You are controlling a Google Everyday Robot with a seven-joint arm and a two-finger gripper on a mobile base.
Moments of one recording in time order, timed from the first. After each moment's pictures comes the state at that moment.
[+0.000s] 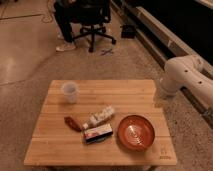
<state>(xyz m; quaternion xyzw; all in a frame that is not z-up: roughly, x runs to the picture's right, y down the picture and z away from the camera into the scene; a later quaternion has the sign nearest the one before) 0.269 0.066 0.723 -0.29 -0.03 0.04 0.96</state>
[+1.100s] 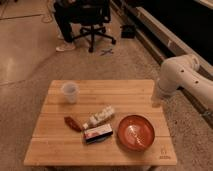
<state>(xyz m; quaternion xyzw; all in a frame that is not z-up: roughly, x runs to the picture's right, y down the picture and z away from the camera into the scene) 0.248 0.060 0.721 -0.28 -0.03 0.04 0.96</state>
